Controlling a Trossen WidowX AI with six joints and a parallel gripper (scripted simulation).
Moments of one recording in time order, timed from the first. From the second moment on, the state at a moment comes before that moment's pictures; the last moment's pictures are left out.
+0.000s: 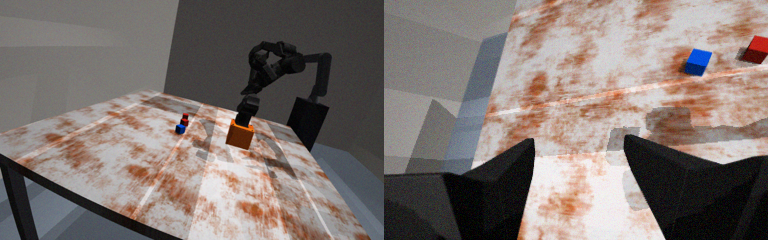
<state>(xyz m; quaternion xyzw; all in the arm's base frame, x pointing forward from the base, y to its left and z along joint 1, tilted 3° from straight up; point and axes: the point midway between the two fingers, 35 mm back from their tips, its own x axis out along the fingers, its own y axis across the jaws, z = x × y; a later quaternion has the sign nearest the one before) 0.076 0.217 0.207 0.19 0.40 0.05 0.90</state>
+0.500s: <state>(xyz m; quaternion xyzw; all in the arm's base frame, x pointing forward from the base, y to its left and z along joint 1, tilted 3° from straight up) 0.149 0.202 0.186 0.18 0.42 -0.10 0.88</state>
